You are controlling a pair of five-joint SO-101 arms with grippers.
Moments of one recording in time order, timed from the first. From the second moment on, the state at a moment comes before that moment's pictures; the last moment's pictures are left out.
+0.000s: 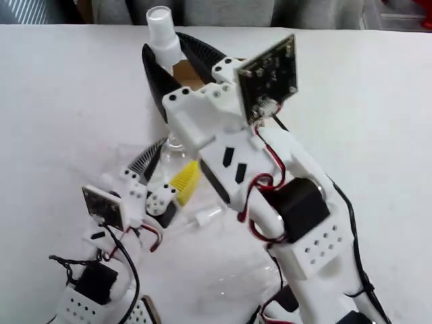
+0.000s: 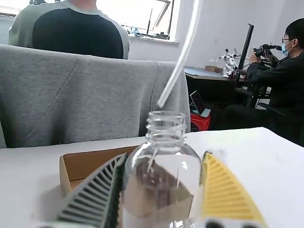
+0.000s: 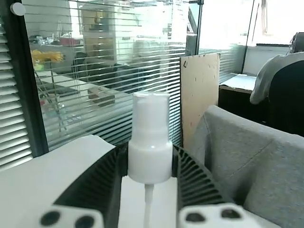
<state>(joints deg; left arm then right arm) 20.1 -103.9 91.4 20.3 9.4 -39.3 -34.7 2.1 37.7 1.0</state>
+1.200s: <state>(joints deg) 20.0 -103.9 91.4 20.3 9.4 -39.4 -42.9 28.4 33.0 1.0</state>
